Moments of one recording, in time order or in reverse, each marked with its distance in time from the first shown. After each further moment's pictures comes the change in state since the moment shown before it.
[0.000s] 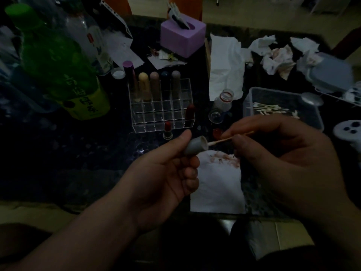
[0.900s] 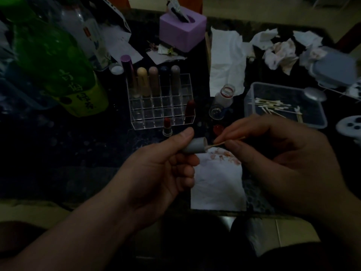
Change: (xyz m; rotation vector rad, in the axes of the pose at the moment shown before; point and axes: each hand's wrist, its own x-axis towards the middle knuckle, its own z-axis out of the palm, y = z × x) left_hand -0.005 0.004 0.001 0.122 0.075 0.060; right_hand 0.002 0.010 -0.005 -0.176 -0.151 -0.102
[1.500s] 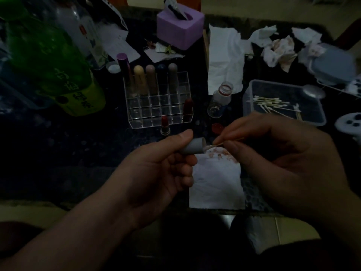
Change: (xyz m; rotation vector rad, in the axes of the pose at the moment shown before) left_hand 0.002 -0.001 0.000 -0.014 -0.036 -0.031; right_hand -0.001 0.005 -0.001 -0.040 -0.006 -0.082
